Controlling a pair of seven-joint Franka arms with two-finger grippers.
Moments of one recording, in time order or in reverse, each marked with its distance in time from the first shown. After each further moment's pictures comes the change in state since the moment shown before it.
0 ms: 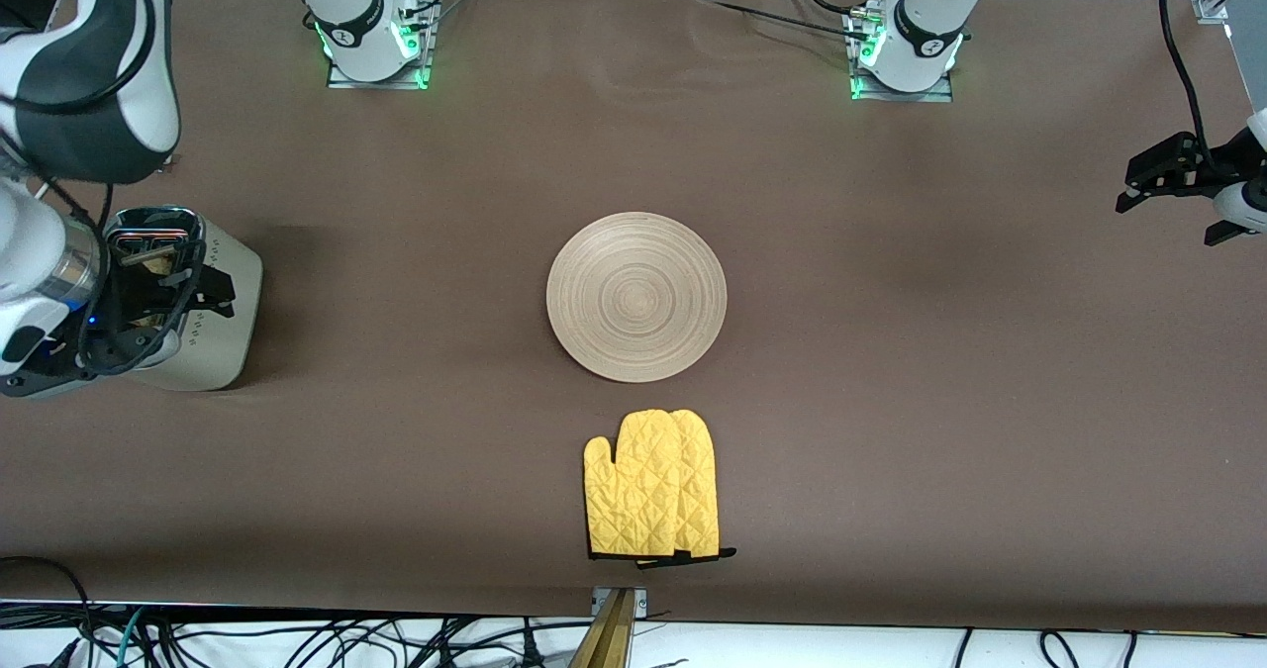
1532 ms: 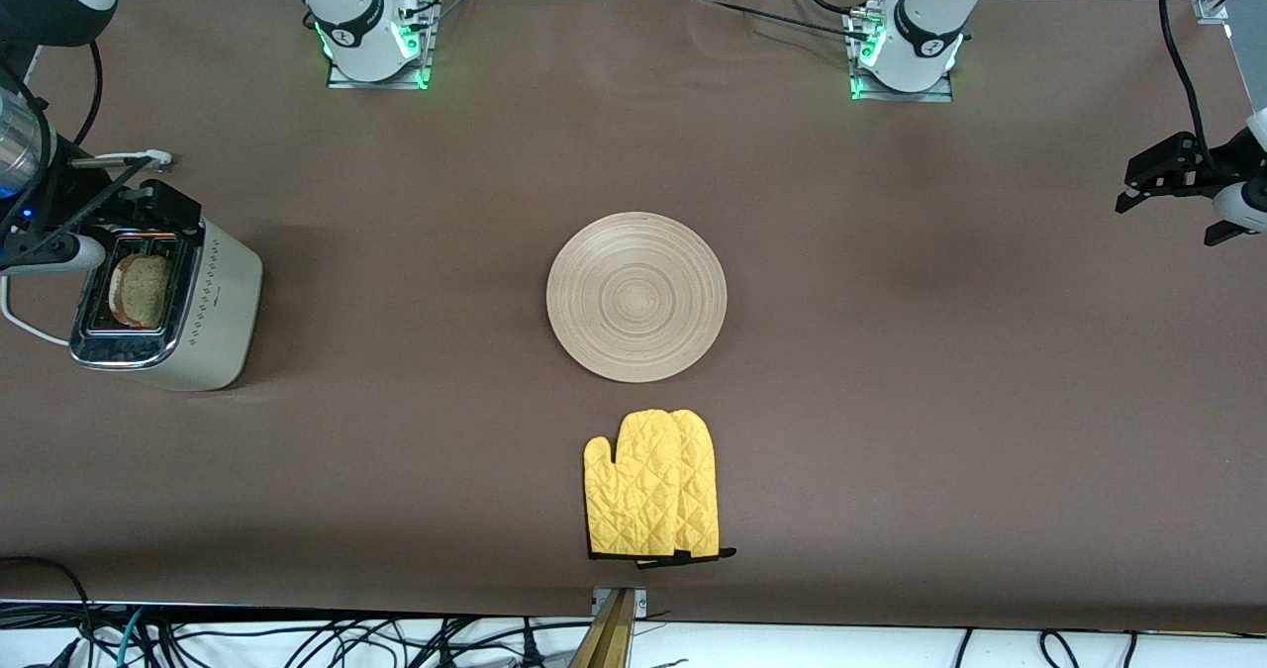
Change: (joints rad) left arm 0.000 0.000 -0.001 0.001 0.000 0.000 0.000; right arm -0.236 -0.283 0.209 -0.329 0.023 0.029 0.256
